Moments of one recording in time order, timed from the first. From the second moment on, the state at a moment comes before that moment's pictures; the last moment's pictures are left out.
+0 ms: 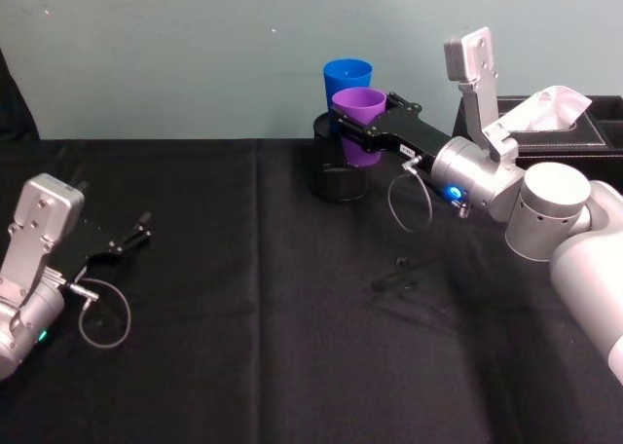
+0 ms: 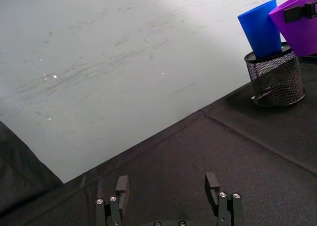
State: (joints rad) left arm -0.20 0.60 0.45 -1.41 -0.25 -0.12 0.03; right arm 0.75 0.16 -0.39 -0.77 0.34 -0.12 0.55
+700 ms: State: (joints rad) left arm -0.20 0.60 0.45 -1.41 -0.25 -0.12 0.03; right arm 0.75 0.16 -0.39 -0.77 0.34 -0.12 0.55
